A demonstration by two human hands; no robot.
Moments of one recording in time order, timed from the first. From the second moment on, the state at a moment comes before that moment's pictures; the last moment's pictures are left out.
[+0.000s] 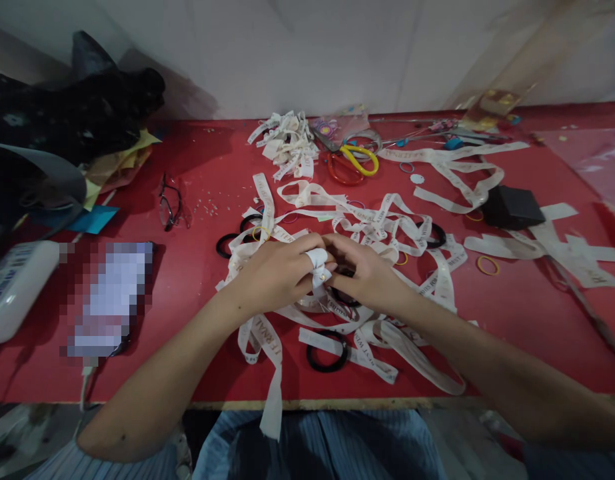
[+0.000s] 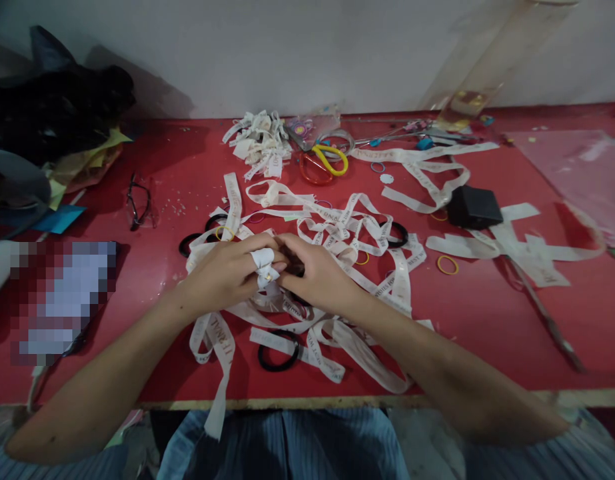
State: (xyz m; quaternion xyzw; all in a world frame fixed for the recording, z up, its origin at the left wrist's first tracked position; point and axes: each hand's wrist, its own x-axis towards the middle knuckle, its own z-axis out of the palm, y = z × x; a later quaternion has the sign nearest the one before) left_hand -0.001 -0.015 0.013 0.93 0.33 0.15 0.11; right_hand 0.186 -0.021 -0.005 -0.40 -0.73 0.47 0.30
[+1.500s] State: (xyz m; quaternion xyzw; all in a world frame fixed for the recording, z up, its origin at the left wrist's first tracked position) left_hand -0.002 -0.015 0.014 0.93 0.33 0.14 0.09; right_hand 0.186 -0.021 -0.004 -0.40 -0.72 0.47 0.30
